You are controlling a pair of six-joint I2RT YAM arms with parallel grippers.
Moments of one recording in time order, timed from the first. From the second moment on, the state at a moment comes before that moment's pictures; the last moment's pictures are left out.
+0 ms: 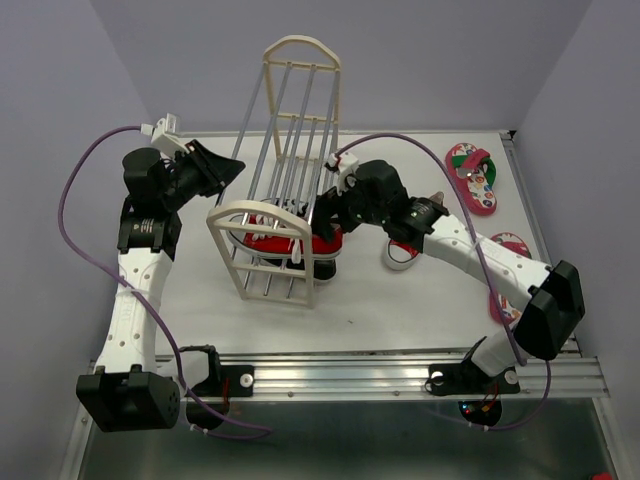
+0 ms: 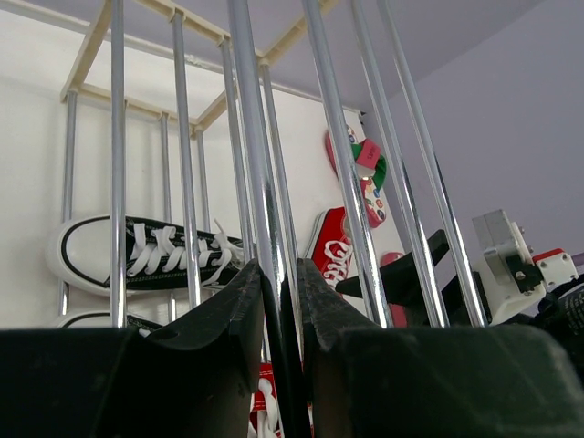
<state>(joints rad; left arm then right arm) 0.02 1.12 1.14 -0.23 0.55 -0.65 0.77 1.53 1.35 -0.32 -0.14 0.13</state>
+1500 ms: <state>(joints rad) 0.02 1.12 1.13 -0.22 0.55 -0.66 0.22 1.50 1.36 -0.49 -0.02 -0.69</state>
